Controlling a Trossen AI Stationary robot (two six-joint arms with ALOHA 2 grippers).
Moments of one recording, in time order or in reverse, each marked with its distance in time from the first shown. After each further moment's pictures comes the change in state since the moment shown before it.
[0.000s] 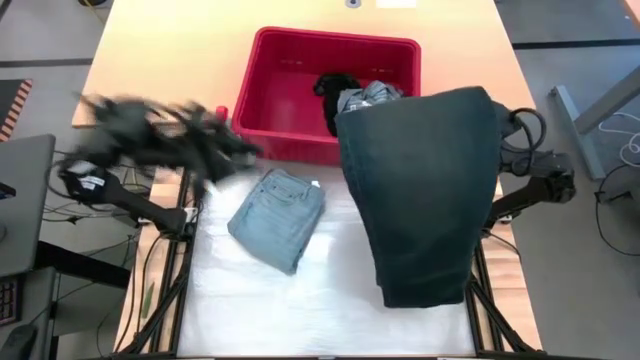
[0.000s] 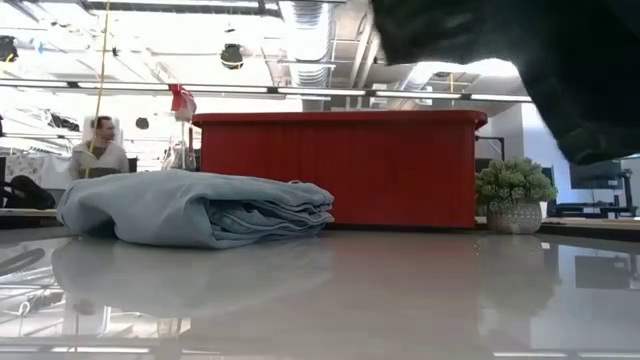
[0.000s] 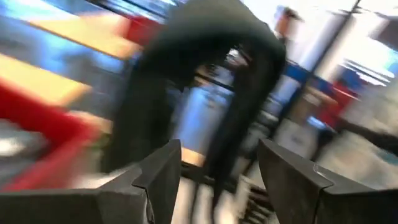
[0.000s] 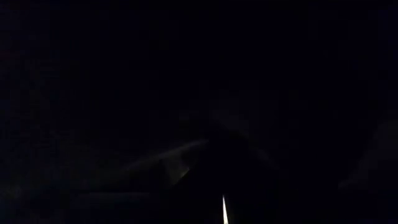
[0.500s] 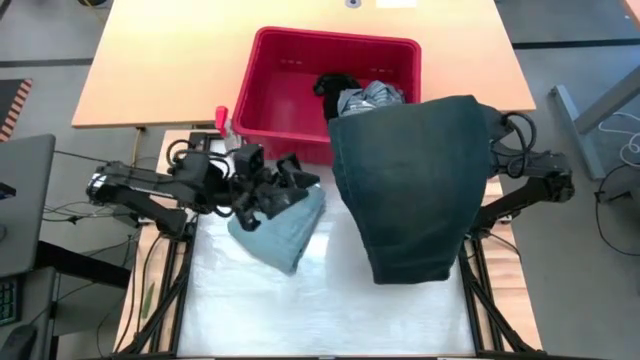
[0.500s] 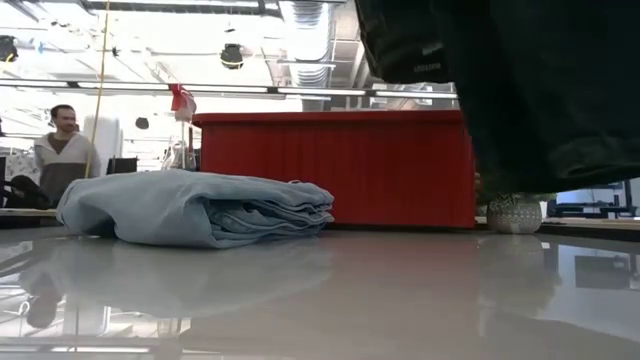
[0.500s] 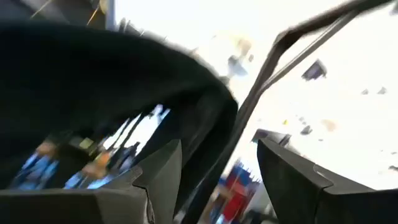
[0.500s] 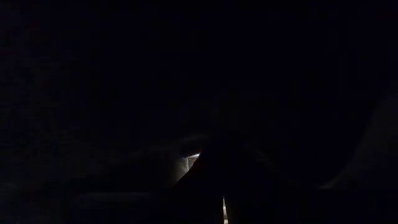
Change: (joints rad) left arm -0.067 0.128 -0.550 1.288 0.046 -0.172; right arm 0.009 0.007 -0.002 -0.037 -0.005 -0.031
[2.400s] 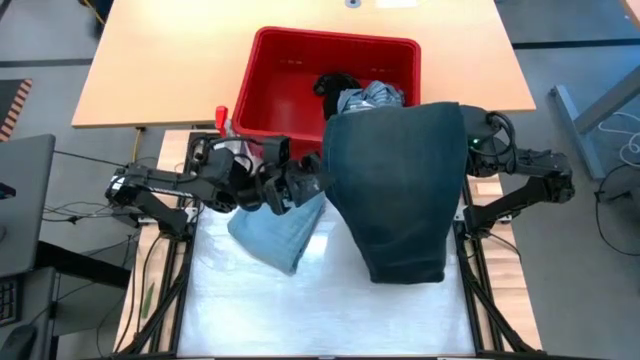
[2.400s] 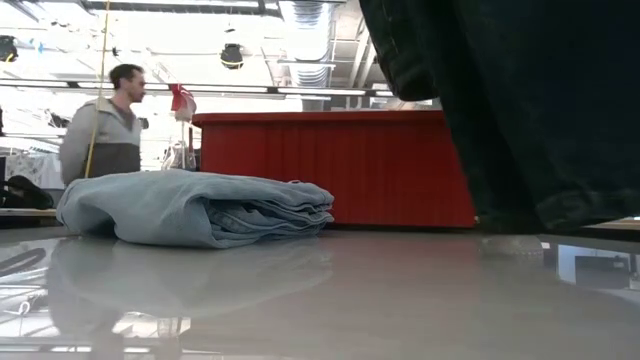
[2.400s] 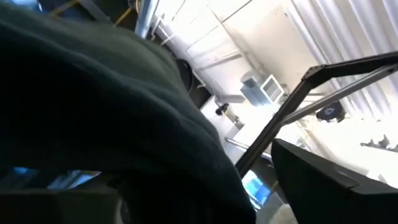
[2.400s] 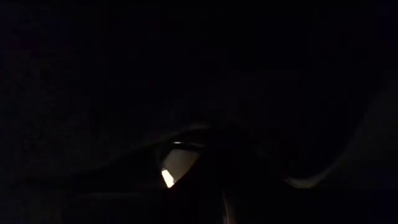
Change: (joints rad) left arm 0.025 0.168 0.231 -0.071 -0.104 -0.196; right arm -0.024 0.000 0.000 -0.185 0.076 -0.105
